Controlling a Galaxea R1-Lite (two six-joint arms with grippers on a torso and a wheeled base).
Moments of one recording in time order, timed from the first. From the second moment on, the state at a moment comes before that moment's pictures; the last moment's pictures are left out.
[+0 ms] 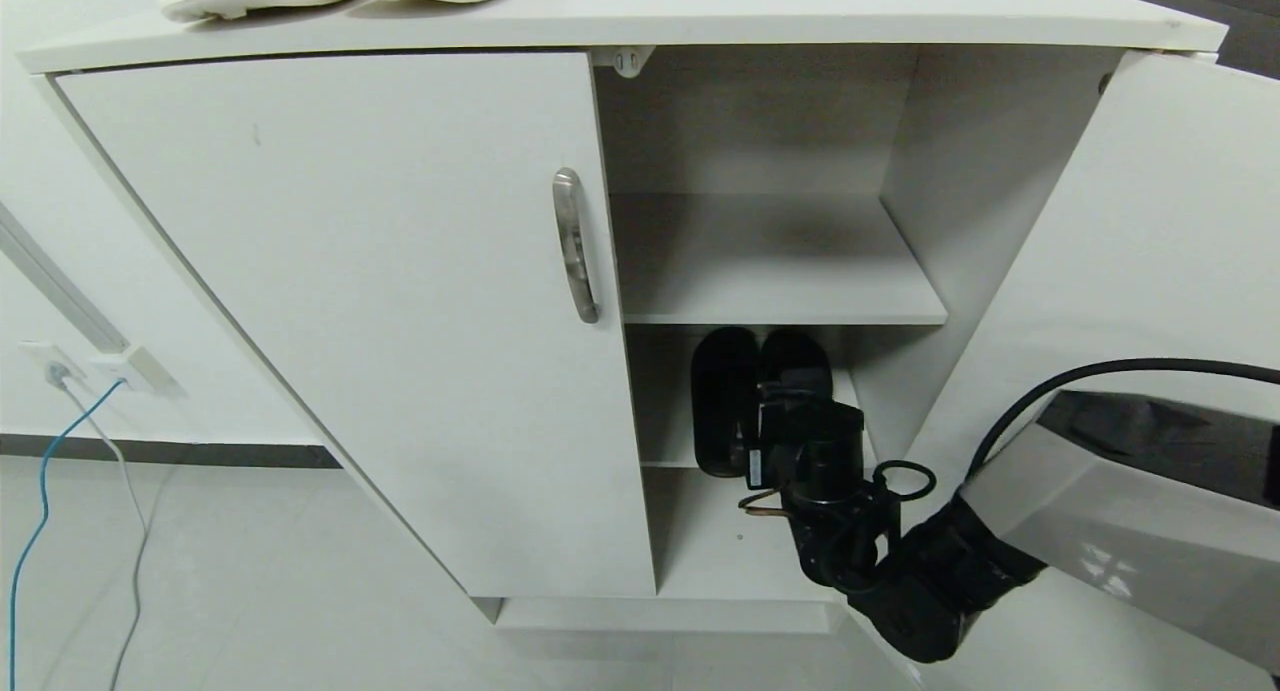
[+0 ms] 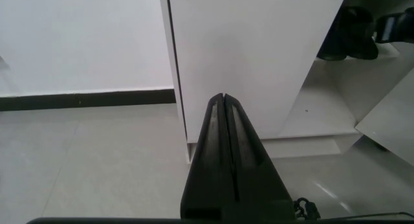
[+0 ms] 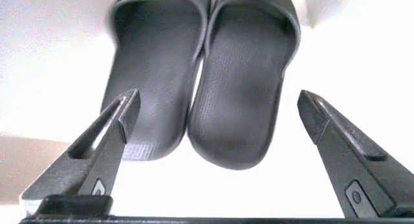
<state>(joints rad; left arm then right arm) 0.00 0.00 0.00 0.00 -0.04 0.02 0.74 2.25 -1.00 -1.08 -0.71 0.07</state>
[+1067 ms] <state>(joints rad) 0.00 0.00 0.00 0.00 -0.03 0.01 0.80 2.10 -0.82 -1.10 -0.73 0.09</state>
